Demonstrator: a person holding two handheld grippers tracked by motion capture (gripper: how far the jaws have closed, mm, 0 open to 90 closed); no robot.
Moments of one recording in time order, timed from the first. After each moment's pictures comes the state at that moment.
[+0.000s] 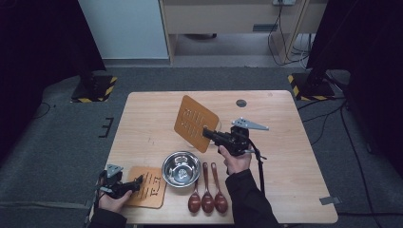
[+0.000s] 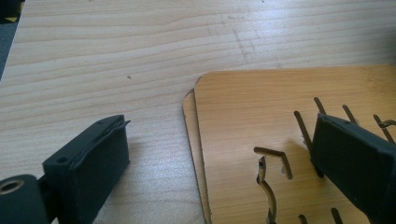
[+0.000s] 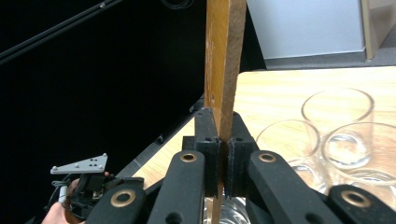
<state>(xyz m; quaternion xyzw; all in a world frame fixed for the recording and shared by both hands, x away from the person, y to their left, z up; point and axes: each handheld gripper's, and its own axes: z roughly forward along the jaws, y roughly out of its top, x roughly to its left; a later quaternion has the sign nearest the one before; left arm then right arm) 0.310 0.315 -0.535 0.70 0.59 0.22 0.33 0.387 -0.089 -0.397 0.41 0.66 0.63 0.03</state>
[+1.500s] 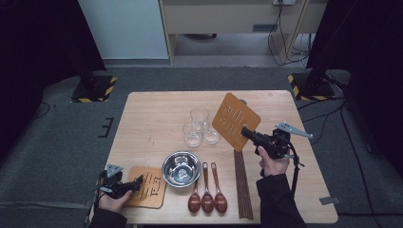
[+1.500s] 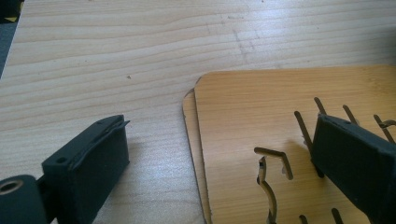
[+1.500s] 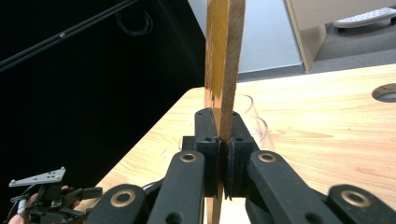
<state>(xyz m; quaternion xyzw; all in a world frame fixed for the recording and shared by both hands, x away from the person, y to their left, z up) 0.310 0.315 -0.535 0.70 0.59 0.22 0.33 0.378 -0.191 -0.405 0.47 0.62 0.63 0.08</state>
